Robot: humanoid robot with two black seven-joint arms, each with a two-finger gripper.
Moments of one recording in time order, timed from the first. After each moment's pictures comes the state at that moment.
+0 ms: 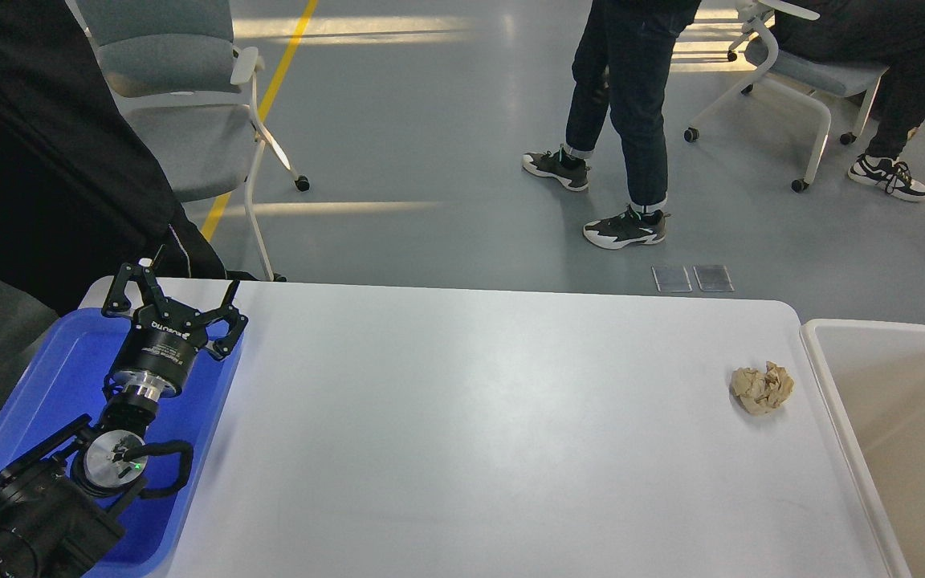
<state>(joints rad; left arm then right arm) -0.50 0.34 -0.88 -0.55 -0.07 -0.64 -0.50 0.50 -0.45 0.06 0.04 0.01 -0.08 0.15</state>
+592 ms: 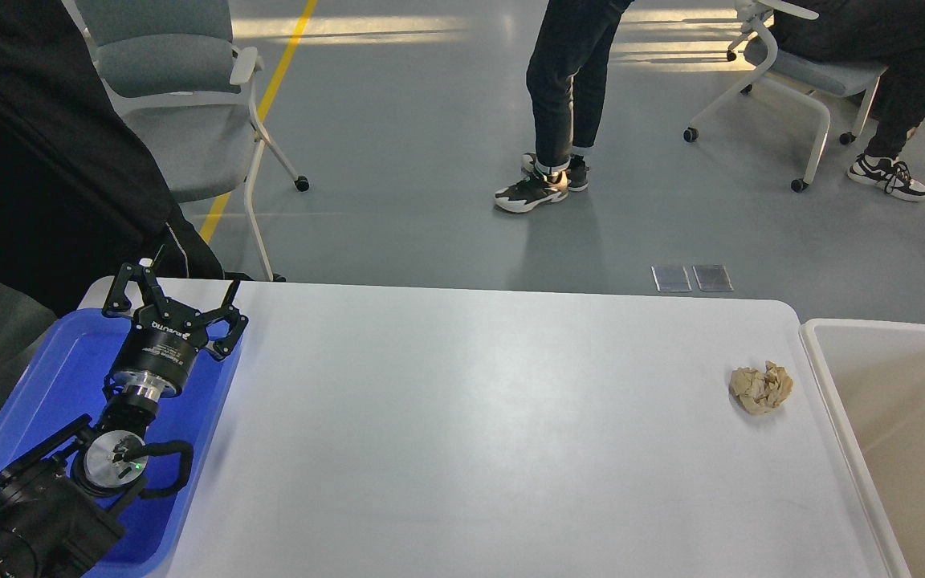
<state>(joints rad) -0.50 0.34 -0.88 -0.55 -0.07 -0.64 -0.50 0.55 -0.46 0.07 0.04 0.01 -0.09 0.16</state>
